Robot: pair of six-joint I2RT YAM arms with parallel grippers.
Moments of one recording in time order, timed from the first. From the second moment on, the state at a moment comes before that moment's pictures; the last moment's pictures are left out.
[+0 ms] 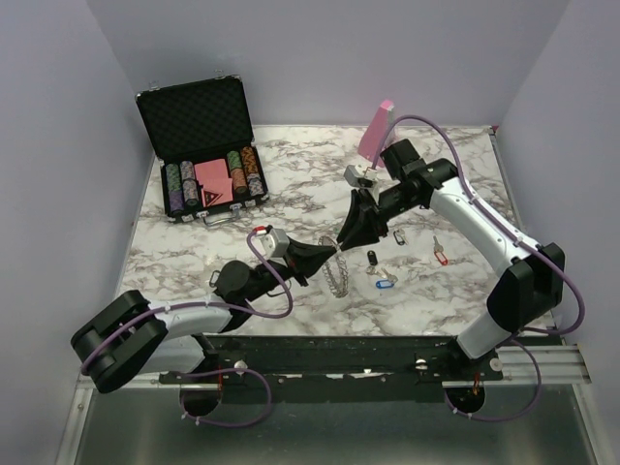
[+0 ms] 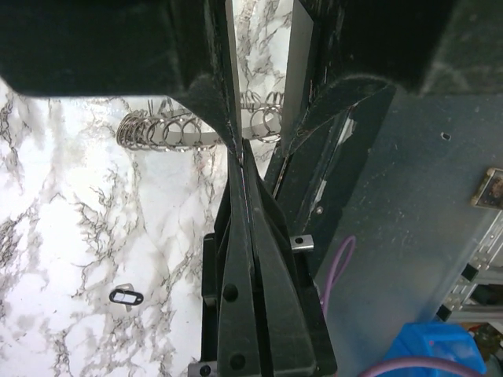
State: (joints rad) left arm -0.85 1.20 0.26 1.28 0.24 -0.33; right arm 0.48 1.61 1.49 -1.07 -1.30 -0.92
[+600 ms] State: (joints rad) left arm -0.85 1.21 0.27 1.28 0.24 -0.35; right arm 0.48 1.56 1.38 -0.85 -1.30 -0.75
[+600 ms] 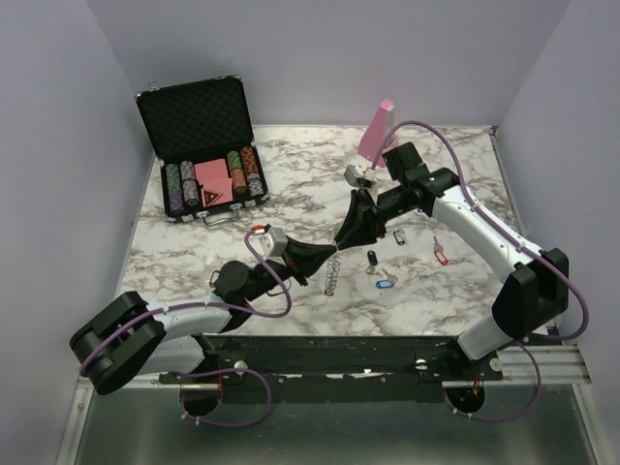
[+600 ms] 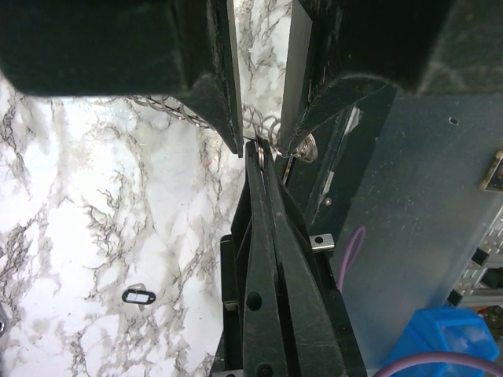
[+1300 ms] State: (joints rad) left arm -0.85 1.19 0.27 1.28 0.21 -0.35; right arm 0.48 1.53 1.32 -0.75 -1.30 -0.66
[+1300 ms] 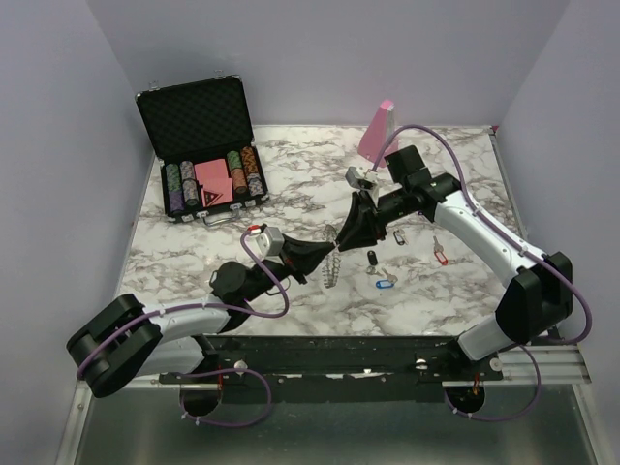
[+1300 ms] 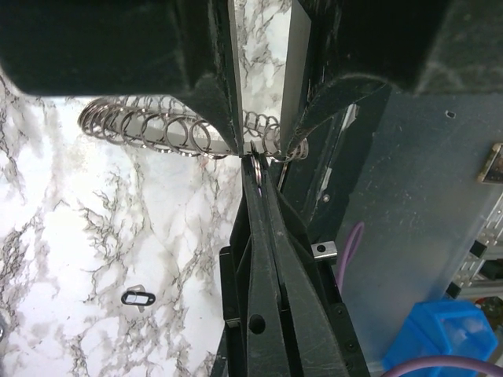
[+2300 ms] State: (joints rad) left arm -0.85 1.18 0.27 1.29 0.20 -0.35; right arm 0.49 1.52 1.32 -0.72 -1.30 -0.63
